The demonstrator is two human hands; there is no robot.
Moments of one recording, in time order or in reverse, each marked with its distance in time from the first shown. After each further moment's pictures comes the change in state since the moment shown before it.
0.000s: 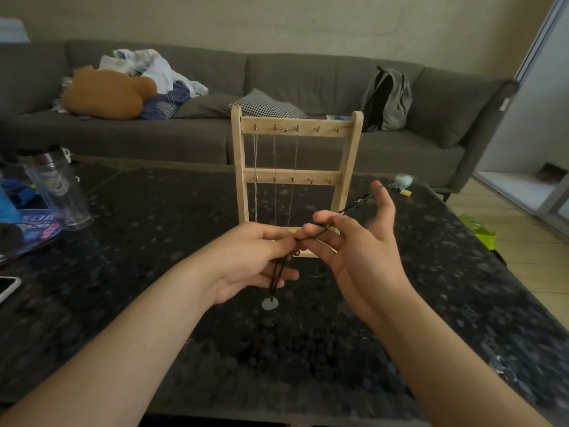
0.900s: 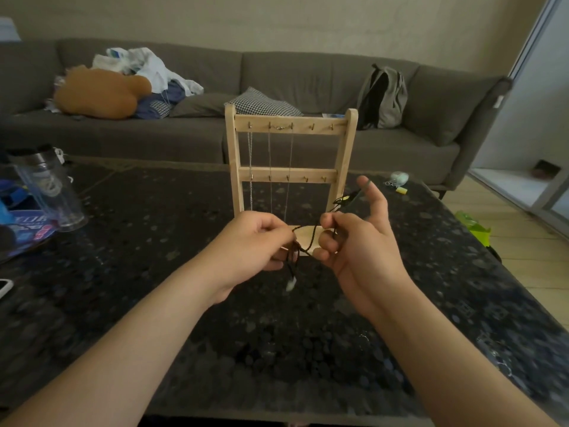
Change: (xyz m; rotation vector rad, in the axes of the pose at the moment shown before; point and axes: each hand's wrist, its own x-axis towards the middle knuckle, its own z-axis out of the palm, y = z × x) left_hand -0.003 0.004 0.007 0.168 0.113 0.163; right_hand 0.006 -0.005 -0.006 -0.085 0.048 0.060
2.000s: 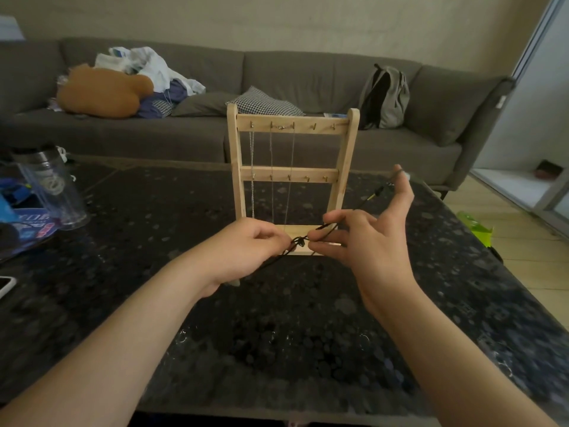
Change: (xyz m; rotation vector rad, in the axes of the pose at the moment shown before) left_hand 0.007 -0.006 -0.015 0.268 -0.063 -0.047; right_hand -0.011 -0.012 0.004 -0.270 0.091 -0.150
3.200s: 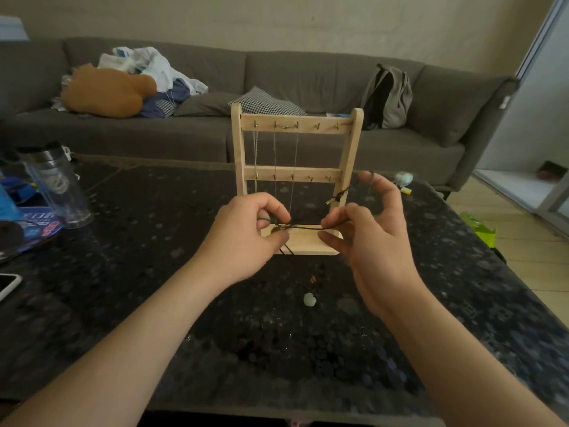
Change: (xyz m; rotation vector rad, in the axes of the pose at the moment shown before) left_hand -0.008 0.009 0.005 0.192 0.392 0.297; right_hand 0.006 0.008 -0.001 0.069 -0.009 0.030
